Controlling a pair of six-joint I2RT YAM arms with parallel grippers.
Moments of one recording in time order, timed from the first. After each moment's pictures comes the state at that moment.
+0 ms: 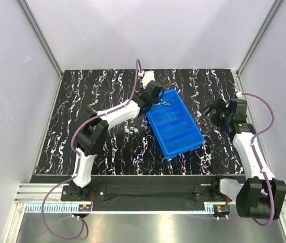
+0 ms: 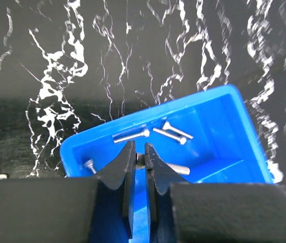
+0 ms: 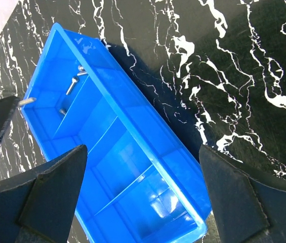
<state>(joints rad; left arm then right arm) -0.72 2.05 1.61 -0.13 -0.48 -0.61 -0.09 1.10 0.80 -0.35 -0.19 0.65</state>
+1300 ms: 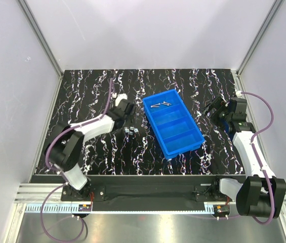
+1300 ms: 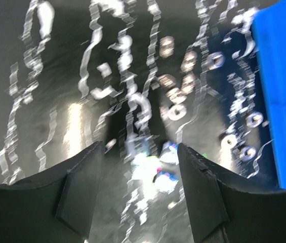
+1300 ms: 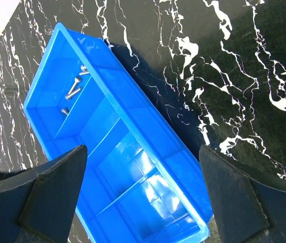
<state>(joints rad) -0.57 1.65 0.99 -0.26 -0.34 -0.59 -0.09 1.12 0.81 -0.34 -0.20 0.64</state>
